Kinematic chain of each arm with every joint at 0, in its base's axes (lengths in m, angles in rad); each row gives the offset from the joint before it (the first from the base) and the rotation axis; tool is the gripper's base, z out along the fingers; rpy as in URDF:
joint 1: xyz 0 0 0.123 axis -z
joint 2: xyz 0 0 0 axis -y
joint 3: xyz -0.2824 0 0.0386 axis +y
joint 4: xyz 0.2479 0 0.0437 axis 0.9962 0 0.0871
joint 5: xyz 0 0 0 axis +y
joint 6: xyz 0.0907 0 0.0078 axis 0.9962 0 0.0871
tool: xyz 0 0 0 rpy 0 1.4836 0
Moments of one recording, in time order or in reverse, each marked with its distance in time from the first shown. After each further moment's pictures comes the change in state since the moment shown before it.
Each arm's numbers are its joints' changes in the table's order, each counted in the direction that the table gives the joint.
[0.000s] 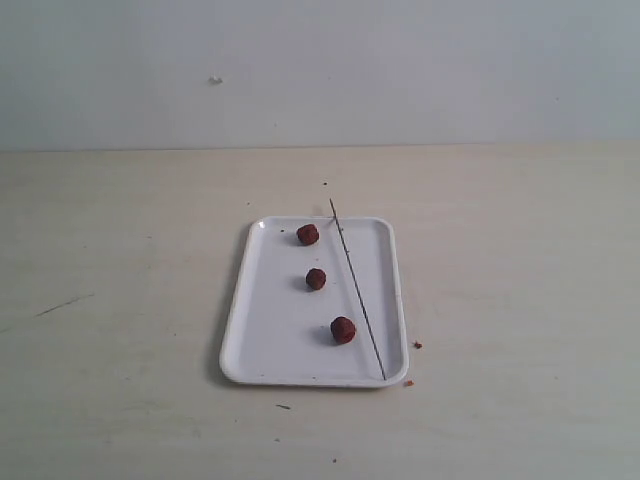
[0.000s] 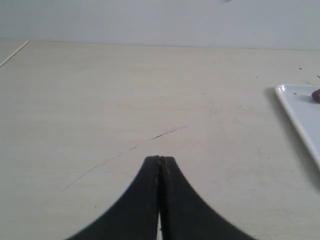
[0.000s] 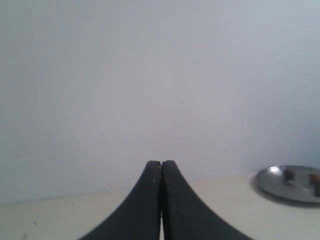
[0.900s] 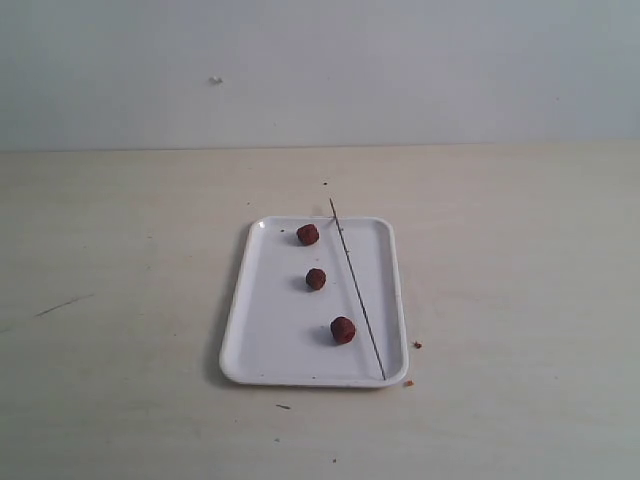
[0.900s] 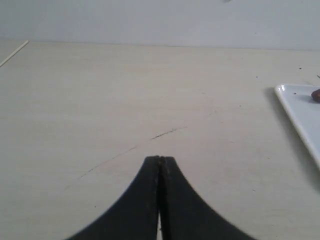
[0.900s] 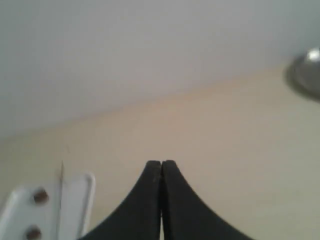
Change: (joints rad) left arm 0.000 0.000 0.000 0.000 0.000 0.000; right arm 0.000 -0.856 -0.740 0.104 0.525 0.064
